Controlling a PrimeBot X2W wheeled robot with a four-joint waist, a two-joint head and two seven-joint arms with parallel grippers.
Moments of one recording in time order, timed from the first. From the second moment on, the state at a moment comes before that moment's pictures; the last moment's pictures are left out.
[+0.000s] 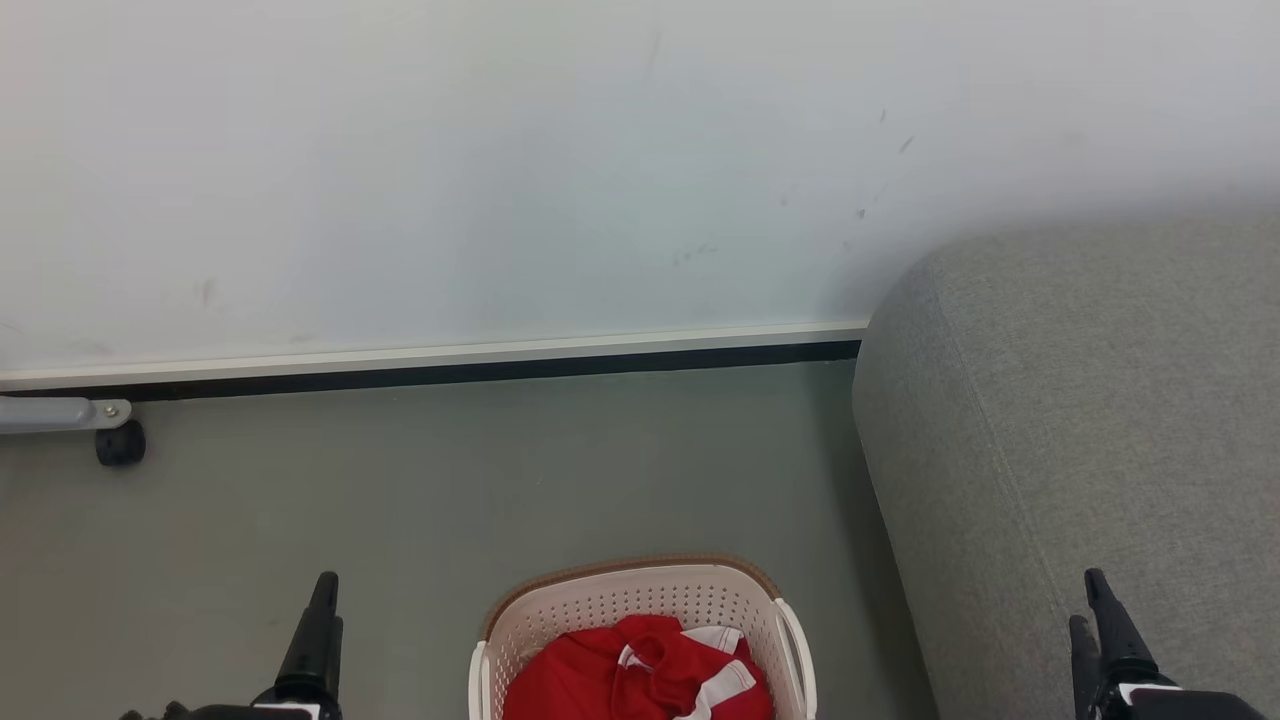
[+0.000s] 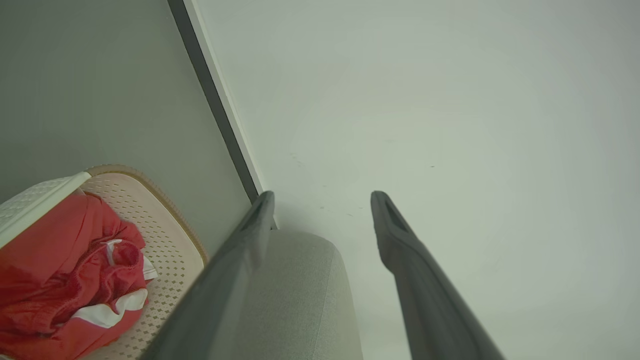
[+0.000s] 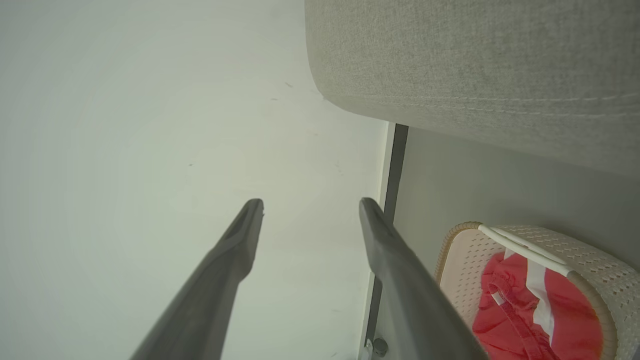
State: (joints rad) left arm -0.03 0.03 0.04 0.33 -1.54 -0.11 0.07; right arm -0.04 -0.03 -0.09 0.33 1.56 0.11 0.07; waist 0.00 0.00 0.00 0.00
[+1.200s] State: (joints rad) left arm -0.04 0.08 -0.10 0.24 -0.94 -0.01 -0.06; right arm -0.05 -0.07 0.10 0.24 0.96 0.00 -0.07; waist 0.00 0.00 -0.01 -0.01
